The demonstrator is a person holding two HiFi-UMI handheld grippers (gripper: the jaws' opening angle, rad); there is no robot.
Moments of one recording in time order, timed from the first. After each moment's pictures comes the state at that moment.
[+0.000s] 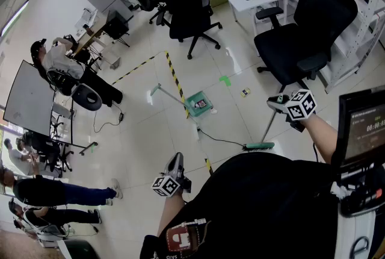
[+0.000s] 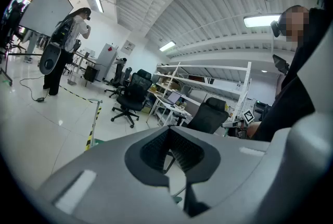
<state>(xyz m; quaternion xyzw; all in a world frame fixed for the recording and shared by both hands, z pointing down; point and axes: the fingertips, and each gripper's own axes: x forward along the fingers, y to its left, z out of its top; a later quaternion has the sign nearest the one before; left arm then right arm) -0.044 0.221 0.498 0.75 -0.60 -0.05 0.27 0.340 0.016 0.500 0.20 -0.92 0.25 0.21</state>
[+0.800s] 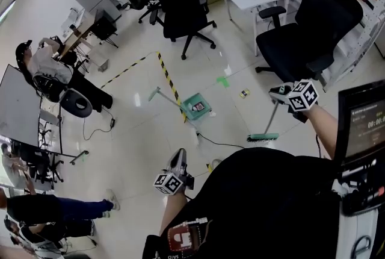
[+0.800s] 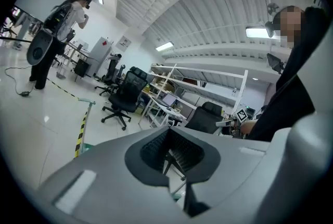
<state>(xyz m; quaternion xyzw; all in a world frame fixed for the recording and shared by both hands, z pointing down) -0.121 0.132 0.541 0.79 -0.54 -0.09 0.27 0.265 -0.063 0.511 0.25 -0.91 0.21 0.26</state>
